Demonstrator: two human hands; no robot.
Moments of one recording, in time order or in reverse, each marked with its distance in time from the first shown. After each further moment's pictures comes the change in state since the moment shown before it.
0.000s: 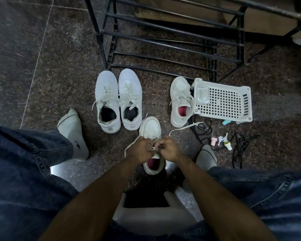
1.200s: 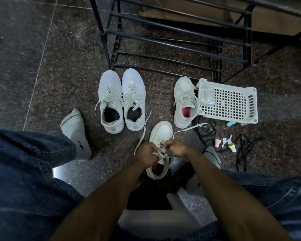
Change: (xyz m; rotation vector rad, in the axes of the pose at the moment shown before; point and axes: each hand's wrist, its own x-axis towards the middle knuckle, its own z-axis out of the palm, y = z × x) left_hand 0.004 -0.008 0.023 -0.281 0.028 -0.065; right_hand 0.011 -0.002 -0.029 -0.062 -0.230 0.255
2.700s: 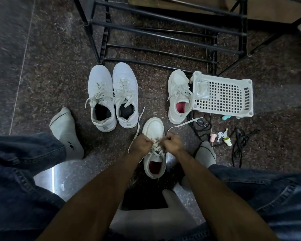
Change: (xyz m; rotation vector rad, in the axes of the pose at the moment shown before) left_hand 0.031 0.017 0.004 0.010 0.036 -0.179; right_hand 0.025 0.024 0.023 0.353 0.355 0.131
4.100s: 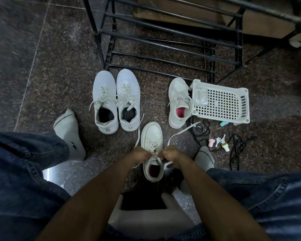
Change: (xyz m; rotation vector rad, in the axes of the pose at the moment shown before) left_hand -0.029 -0.008 -0.013 -0.321 -0.237 -0.197; right_hand -0.034 -0.011 -0.002 -0.016 -0.270 0.243
